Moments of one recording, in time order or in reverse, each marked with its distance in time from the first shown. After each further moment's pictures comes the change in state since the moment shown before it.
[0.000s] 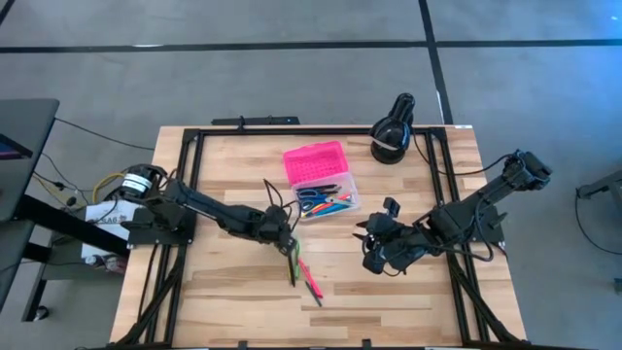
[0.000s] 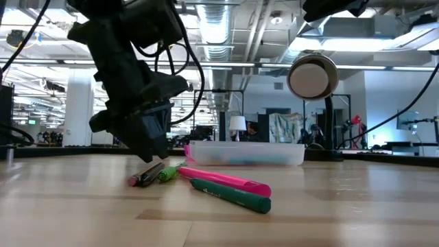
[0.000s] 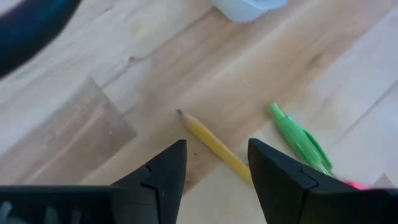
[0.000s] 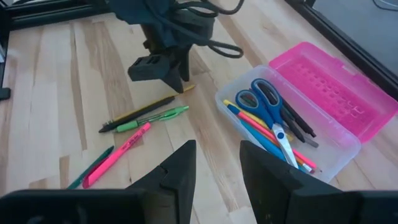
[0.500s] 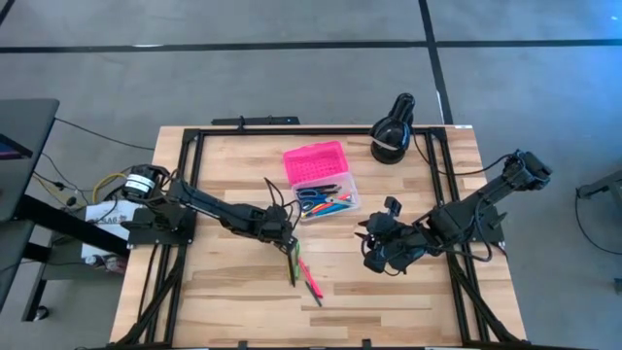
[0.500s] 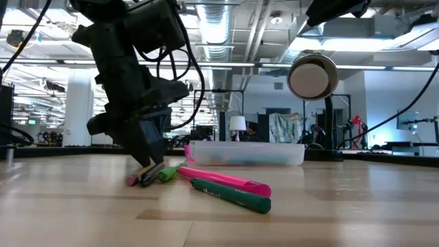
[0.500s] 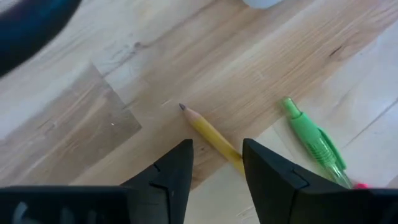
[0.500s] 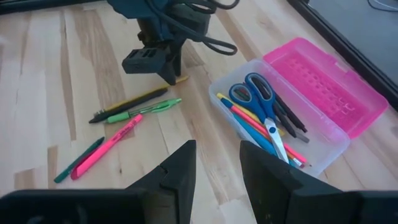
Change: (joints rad) left arm 0.011 0.052 0.006 -0.023 0.068 -0.034; right arm -0.002 0.000 0.000 -0.042 0.000 -0.007
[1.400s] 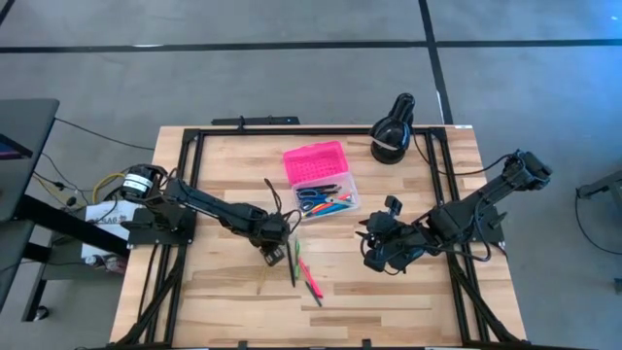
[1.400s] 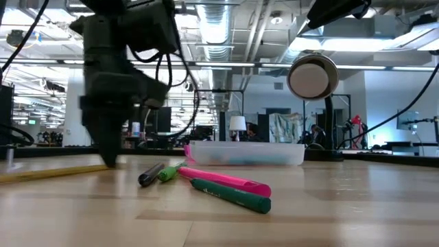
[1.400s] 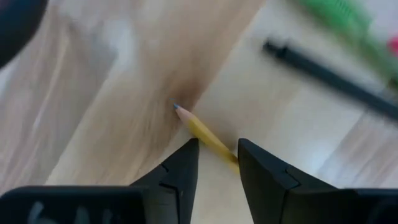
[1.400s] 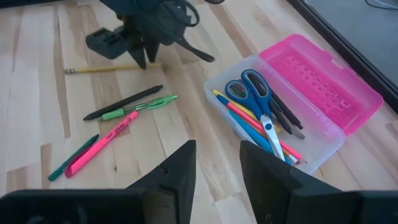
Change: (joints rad) left arm -0.010 -0.042 0.033 -0.256 0.211 0.319; right arm -0.005 0.000 0.000 -0.019 -0.001 0.006
